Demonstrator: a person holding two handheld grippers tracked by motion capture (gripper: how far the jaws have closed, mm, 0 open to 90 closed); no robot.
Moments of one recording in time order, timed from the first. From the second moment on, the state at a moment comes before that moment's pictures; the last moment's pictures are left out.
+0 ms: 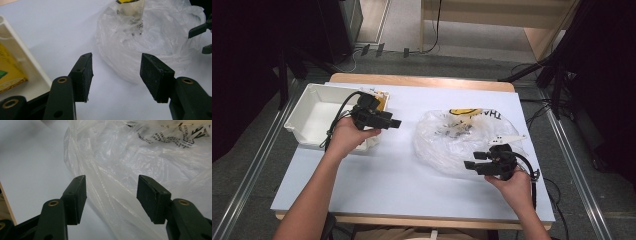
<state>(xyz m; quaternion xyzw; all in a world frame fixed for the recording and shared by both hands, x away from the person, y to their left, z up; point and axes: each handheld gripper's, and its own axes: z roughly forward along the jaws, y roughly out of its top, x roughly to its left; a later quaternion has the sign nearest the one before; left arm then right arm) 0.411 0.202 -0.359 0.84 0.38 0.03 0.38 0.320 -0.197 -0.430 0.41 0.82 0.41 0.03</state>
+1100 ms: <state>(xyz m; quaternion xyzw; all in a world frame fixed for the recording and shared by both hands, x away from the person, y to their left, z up) 0.384 0.141 -0.375 0.87 0.31 0.00 0.39 0.320 -0.196 -0.430 0.40 0.82 0.41 0.03</state>
